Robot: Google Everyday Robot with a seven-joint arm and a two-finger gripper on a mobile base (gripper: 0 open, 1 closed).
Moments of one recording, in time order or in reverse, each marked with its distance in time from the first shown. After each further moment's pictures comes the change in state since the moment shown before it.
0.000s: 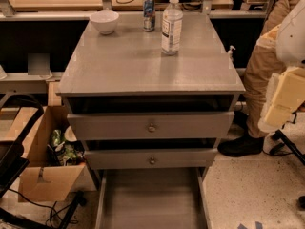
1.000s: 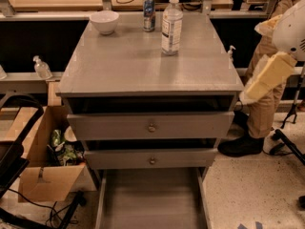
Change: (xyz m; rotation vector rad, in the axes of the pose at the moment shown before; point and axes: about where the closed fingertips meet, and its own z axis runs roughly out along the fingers) arm -0.010 -0.064 0.025 0.091 -0.253 0.096
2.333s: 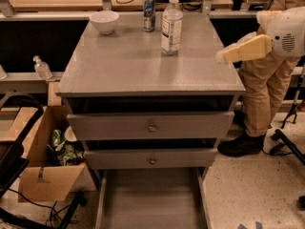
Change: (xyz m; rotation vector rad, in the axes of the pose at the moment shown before) arm -0.031 -0.086 0.027 0.178 -0.558 0.337
